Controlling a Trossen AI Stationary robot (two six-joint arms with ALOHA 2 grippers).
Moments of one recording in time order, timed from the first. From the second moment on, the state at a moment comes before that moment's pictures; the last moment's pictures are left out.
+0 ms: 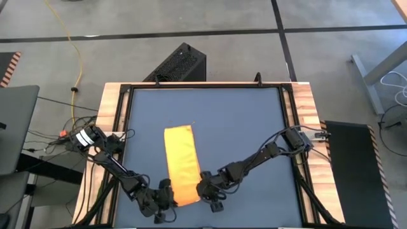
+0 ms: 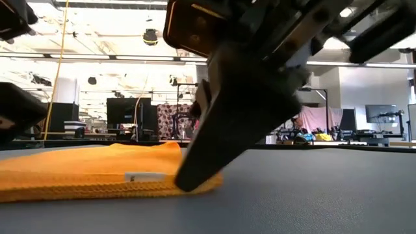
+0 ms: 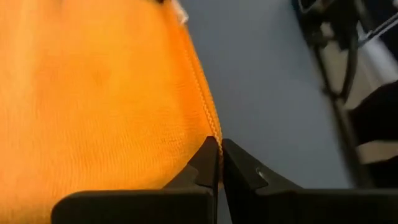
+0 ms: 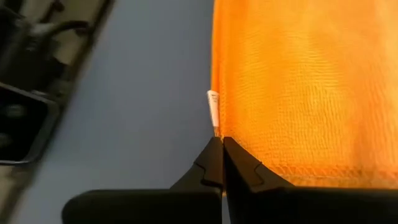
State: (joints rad) left arm -0.86 1.81 0.75 0.31 -0.36 -0.80; right arm 0.44 2.13 1.37 -0.13 -0.13 0.24
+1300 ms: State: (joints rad) left arm -0.98 1.74 0.75 0.24 -0.88 -0.76; right arm 0.39 2.13 1.37 -0.04 -0.37 0.96
